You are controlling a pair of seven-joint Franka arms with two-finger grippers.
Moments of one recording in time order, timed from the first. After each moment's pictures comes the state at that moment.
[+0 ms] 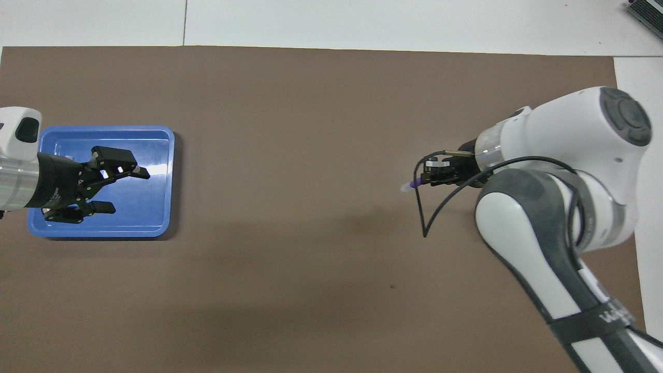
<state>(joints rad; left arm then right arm) 0.12 -0.13 -0.13 -1.98 -0.38 1.85 -0.44 0.21 0.08 -0.02 -1.86 0.30 1.93 0.14</state>
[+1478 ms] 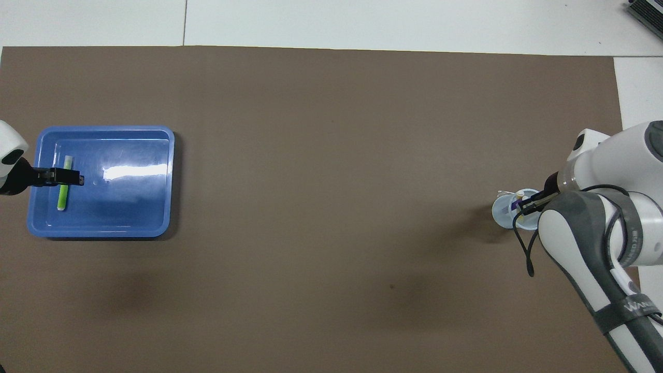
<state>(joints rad) 0.35 0.15 -0.13 -2.01 -0.06 2.23 0.31 0.00 0.02 -0.01 -2.08 -0.06 1.99 -0.33</state>
